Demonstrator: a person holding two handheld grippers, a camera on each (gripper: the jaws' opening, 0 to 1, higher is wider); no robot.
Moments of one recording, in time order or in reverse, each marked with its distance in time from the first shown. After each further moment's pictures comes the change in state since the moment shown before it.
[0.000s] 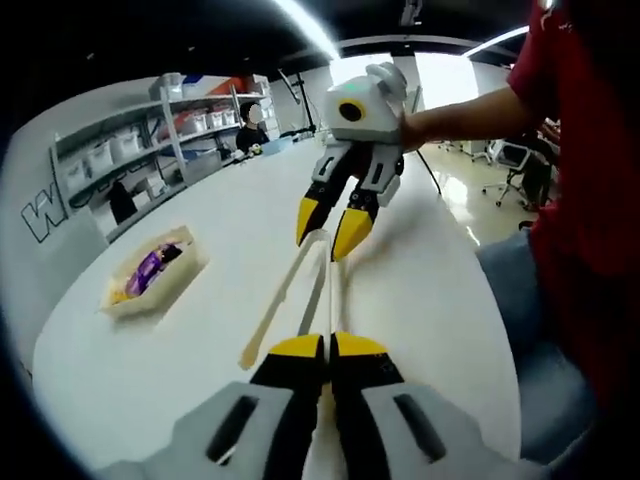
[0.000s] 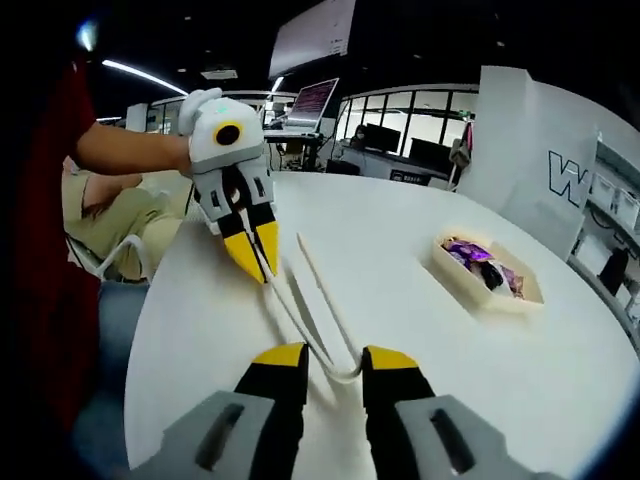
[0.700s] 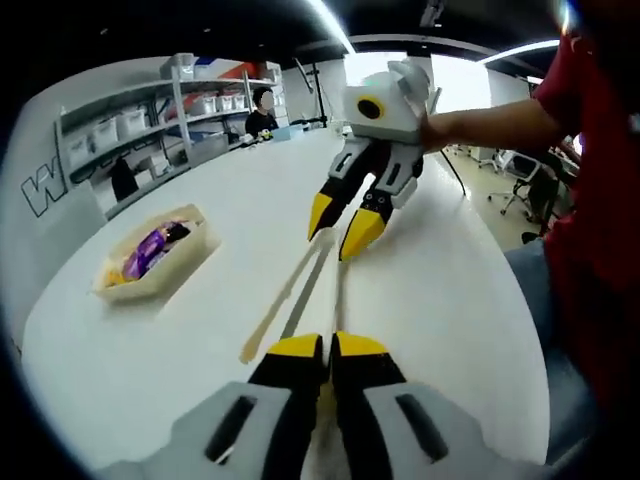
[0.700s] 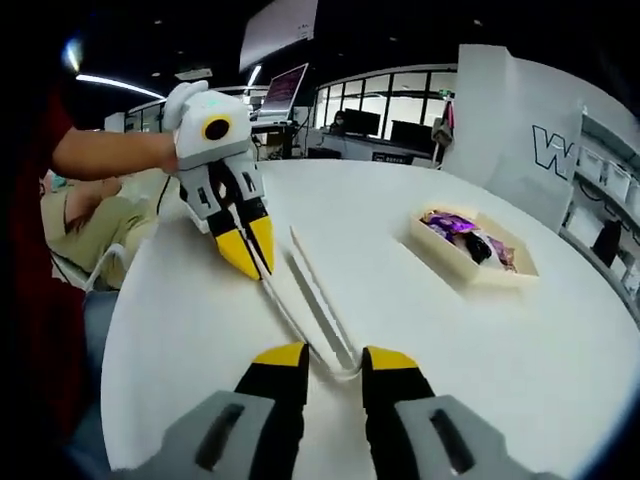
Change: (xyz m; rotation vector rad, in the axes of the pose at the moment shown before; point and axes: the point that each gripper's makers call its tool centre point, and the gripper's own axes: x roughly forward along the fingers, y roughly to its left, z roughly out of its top) left arm 0.019 0.025 -0.010 -0.082 0.038 -0.012; right arm 0.013 -0.024 -0.019 0.080 0.068 -0.047
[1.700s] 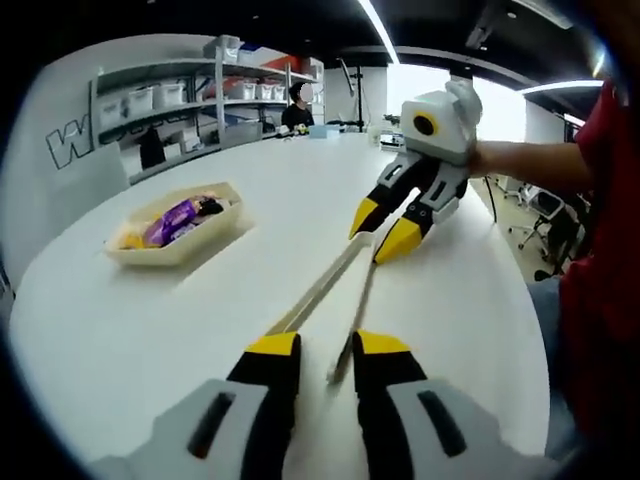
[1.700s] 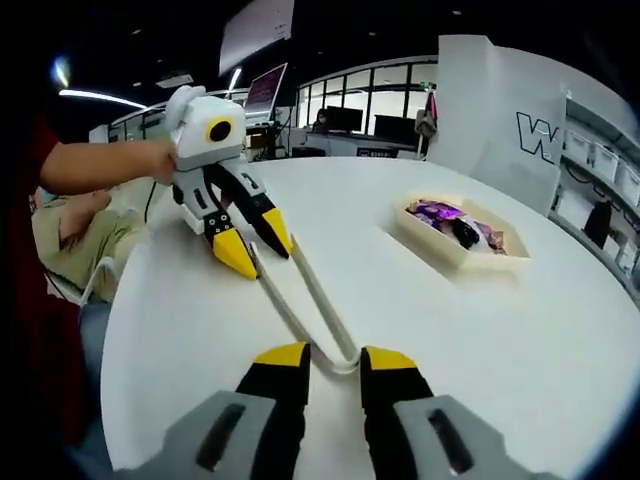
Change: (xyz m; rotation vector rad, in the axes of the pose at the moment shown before) left arm -0.001 0.017 -0.003 -0.167 -0.011 0.070; right arm -0.003 -0.005 -0.004 0.064 -0.005 -0.039
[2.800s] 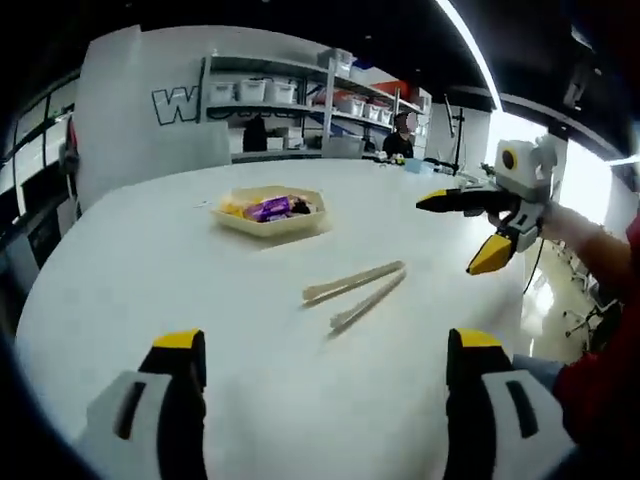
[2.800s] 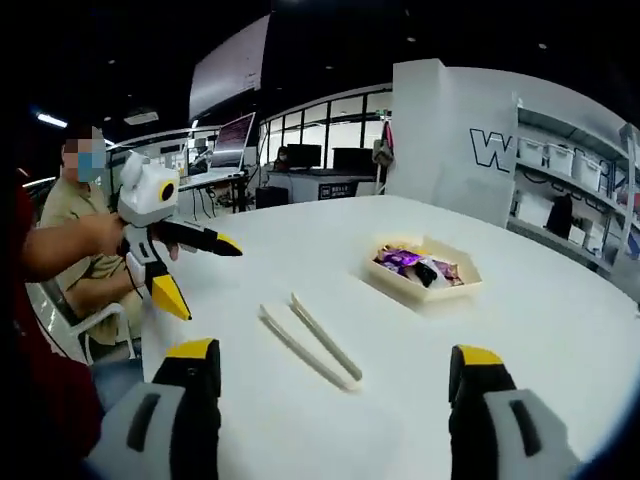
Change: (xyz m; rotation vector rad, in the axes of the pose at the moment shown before) left arm -0.089 -0.008 -0.018 -0.324 -0.052 0.416; right arm -0.058 0.014 0.043 0.117 -0.148 -0.171
